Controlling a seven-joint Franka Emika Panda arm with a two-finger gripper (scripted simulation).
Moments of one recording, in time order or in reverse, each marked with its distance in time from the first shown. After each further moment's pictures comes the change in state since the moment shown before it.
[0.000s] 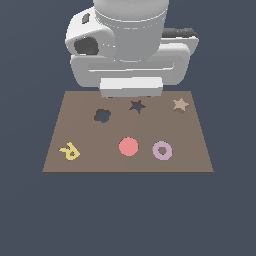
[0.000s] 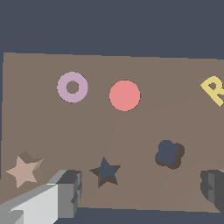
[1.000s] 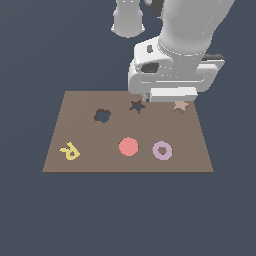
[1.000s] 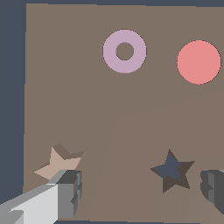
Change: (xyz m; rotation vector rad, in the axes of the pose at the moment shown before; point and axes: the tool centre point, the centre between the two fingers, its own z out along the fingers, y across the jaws) arm -0.036 -0.096 0.065 -0.001 0.005 0.012
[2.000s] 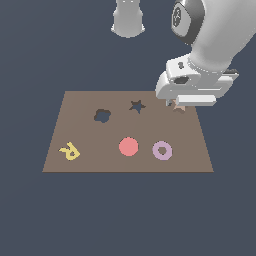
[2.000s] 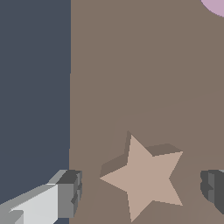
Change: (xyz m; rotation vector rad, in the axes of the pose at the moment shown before) arm -0.028 -0.086 0.059 -0.003 0.004 0.009
